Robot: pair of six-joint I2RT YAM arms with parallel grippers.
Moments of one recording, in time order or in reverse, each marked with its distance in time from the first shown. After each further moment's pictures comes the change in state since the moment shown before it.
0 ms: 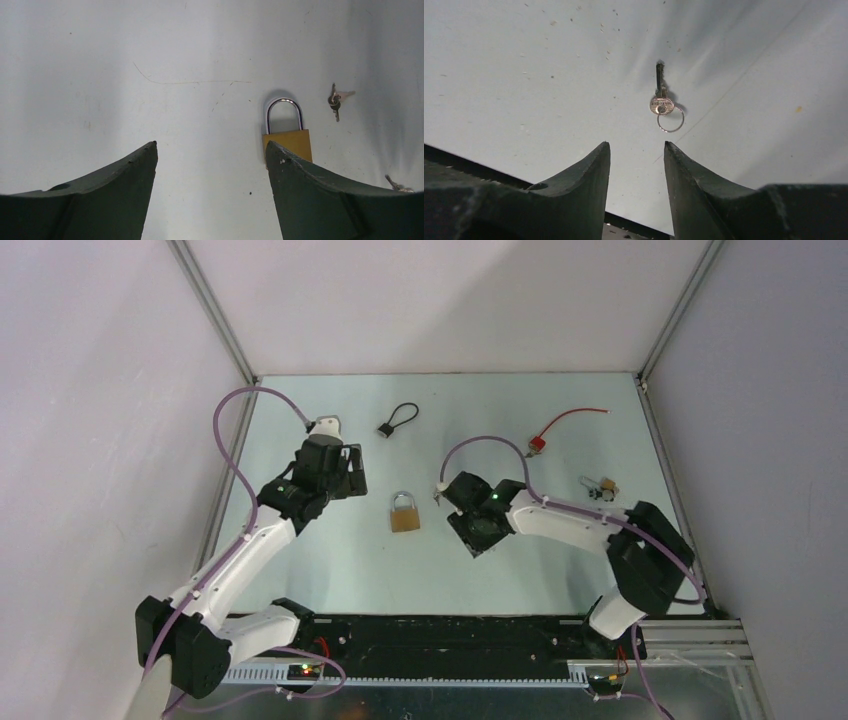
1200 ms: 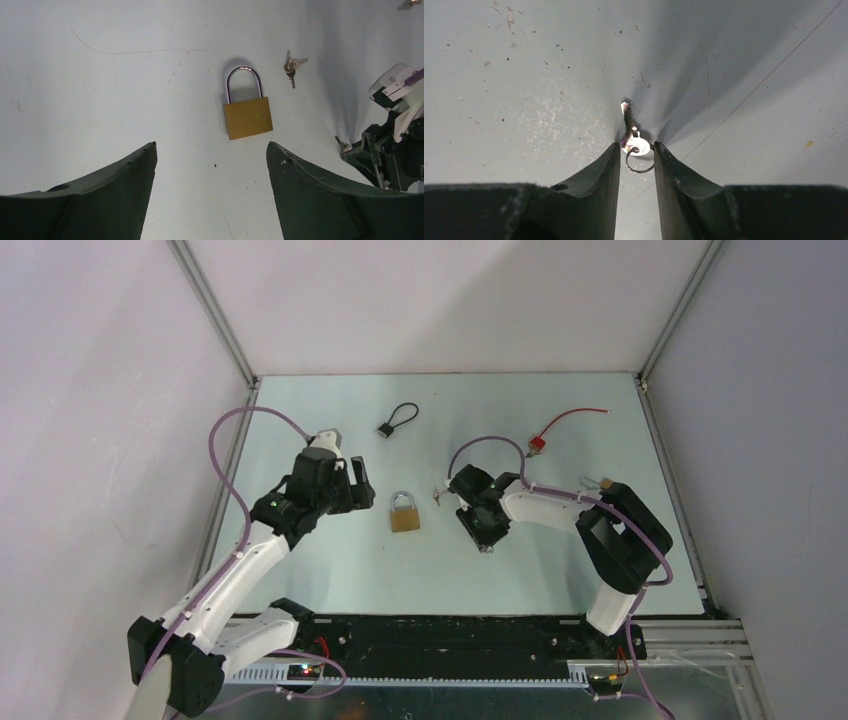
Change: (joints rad) left arm 0.000 -0.098 -0.080 -0.011 0.185 -0.100; right arm -0.117 0.107 -0.010 0.079 -0.063 -0.031
